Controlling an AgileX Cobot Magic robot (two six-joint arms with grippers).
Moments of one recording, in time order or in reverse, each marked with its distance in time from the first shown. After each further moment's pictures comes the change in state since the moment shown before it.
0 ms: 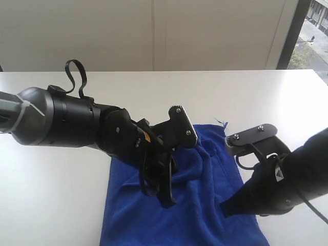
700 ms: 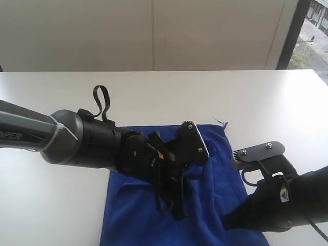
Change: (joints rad) left arm -0.059 0.098 0.000 -0.017 -0.139 0.000; right arm 0.000 -0.002 0.135 0.082 -0.205 -0.008
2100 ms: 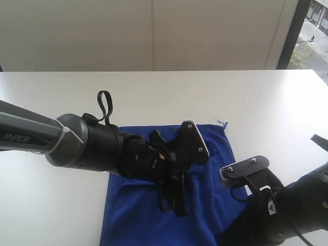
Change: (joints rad) left arm 0.000 0.022 0.000 -0.003 -0.072 0.002; right arm 0.060 0.093 0.000 0.023 0.009 -0.032
